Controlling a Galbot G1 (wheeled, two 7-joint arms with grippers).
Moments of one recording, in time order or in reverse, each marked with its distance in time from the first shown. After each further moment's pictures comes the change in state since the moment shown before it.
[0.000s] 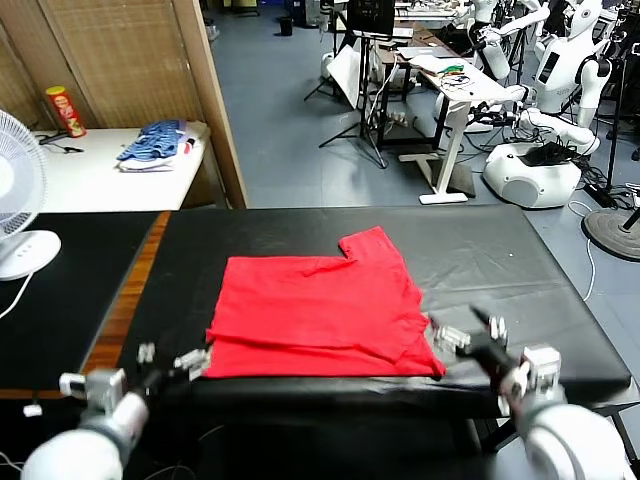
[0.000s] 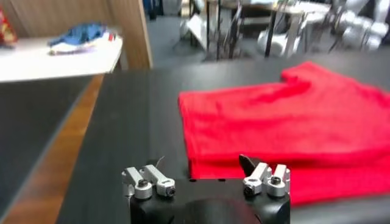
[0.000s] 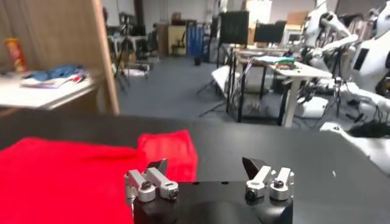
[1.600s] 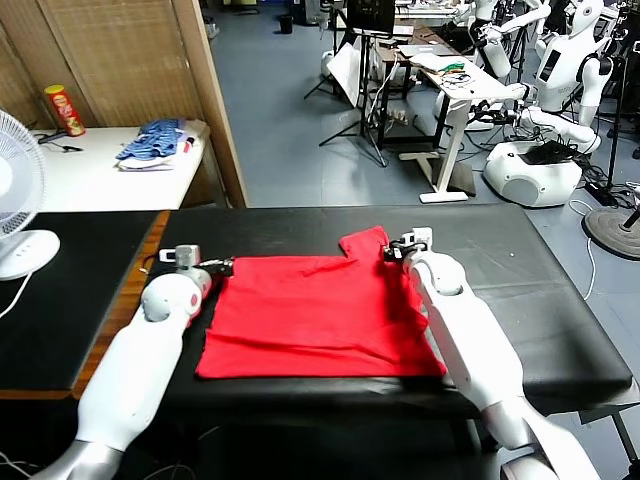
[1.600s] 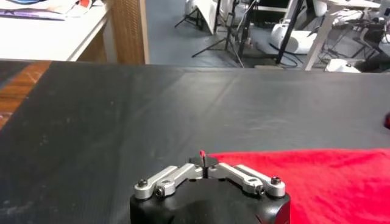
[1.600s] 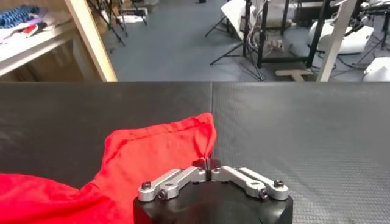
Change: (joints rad) left arm -0.695 -0.117 0.339 0.834 0.045 0.017 0.094; right arm 0.579 0.245 -0.288 -0.822 -0.081 0.007 -0.080
